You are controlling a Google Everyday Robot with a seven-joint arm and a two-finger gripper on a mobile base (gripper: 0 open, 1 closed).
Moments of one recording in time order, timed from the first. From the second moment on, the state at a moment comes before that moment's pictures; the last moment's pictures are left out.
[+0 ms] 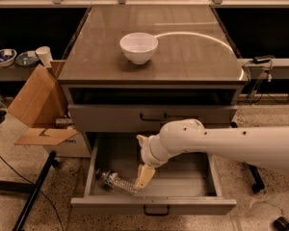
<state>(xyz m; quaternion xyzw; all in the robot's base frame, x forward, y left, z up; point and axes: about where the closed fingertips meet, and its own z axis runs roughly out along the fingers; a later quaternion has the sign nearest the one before) 0.515 0.017 0.549 -0.68 0.68 0.12 0.25</state>
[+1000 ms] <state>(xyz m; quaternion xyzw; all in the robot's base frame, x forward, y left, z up) 0.551 0.073 0.439 -0.65 0.67 0.21 0.27</state>
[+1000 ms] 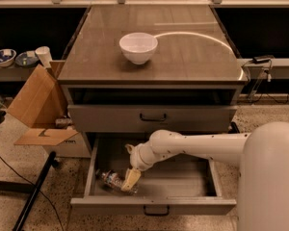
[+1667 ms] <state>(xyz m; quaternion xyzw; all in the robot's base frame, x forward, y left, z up) 0.547 0.088 0.408 -0.63 0.68 0.23 0.28</state>
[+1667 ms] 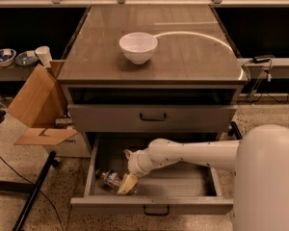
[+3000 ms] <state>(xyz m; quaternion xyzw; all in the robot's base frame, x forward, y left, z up) 0.556 0.094 0.383 -0.59 0.71 0.24 0.31</state>
